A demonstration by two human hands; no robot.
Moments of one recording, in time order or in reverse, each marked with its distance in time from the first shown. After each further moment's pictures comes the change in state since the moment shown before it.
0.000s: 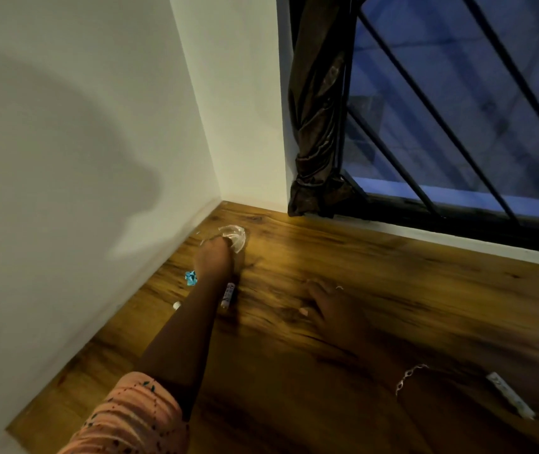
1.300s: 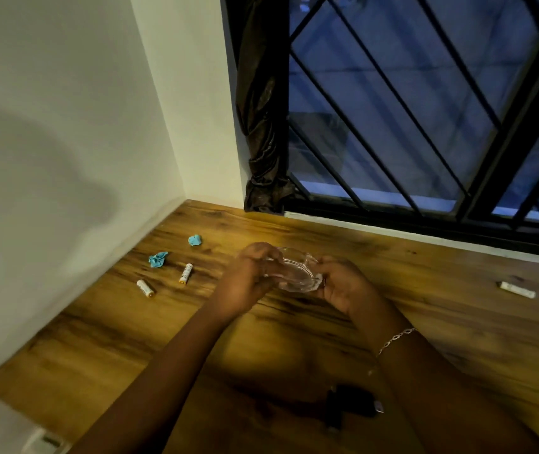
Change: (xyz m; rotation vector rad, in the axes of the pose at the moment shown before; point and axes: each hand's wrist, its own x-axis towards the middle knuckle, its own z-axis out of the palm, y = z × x) left_hand -0.158 0.104 -0.058 -0.677 0.038 0.889; right_hand -0.080 0.027 -0.086 1.554 0.101 0.588
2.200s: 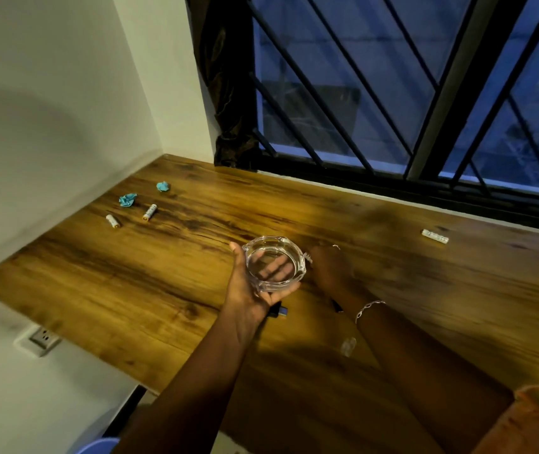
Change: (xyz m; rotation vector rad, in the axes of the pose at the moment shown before) left_hand -0.029 0.155 0.133 -1.643 0.578 -1.256; right_hand -0.039 0.044 -0.143 -1.678 0.175 -0.518
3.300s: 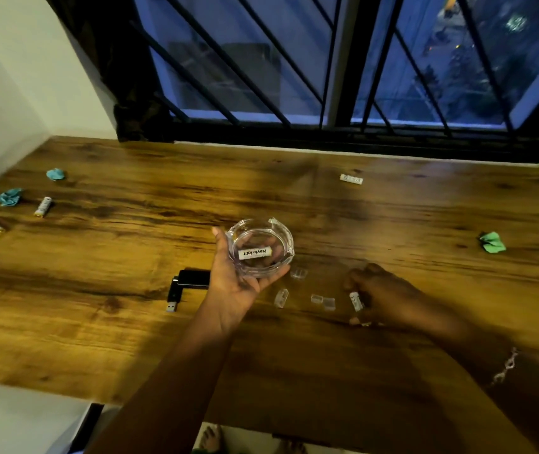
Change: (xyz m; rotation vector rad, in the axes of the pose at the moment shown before) left_hand -0.003 -0.076 0.024 0.151 -0.100 -0.177; right_hand -0.187 0.106 -0.067 -0.016 -0.436 0.216
